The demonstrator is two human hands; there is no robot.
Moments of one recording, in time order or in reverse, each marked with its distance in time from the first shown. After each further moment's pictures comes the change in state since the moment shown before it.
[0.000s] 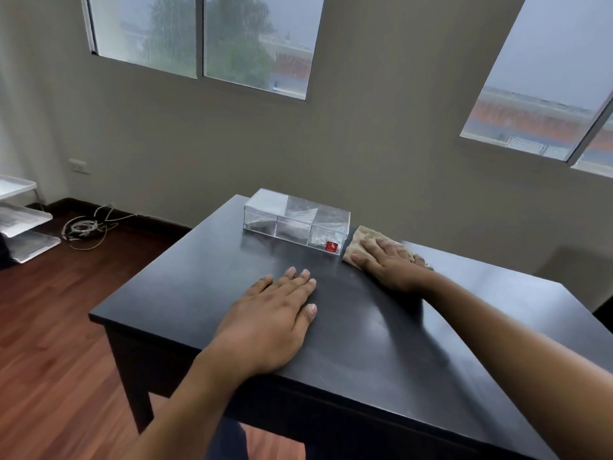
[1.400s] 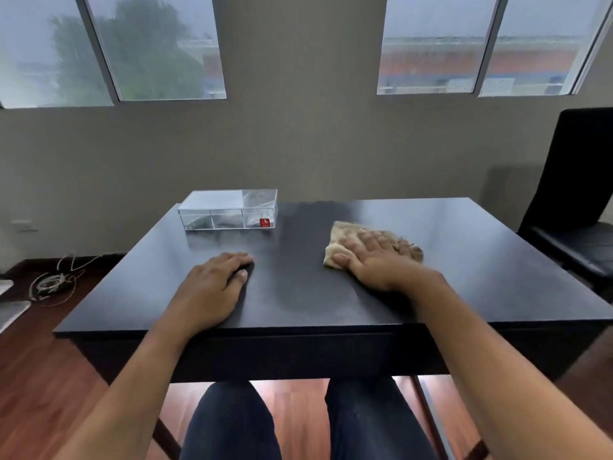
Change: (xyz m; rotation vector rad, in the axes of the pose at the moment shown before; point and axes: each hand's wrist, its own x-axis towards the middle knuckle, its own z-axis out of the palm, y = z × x) left_hand 0.000 0.000 0.001 -0.028 0.150 0.061; right_hand -0.156 0.054 0.019 0.062 0.034 0.088
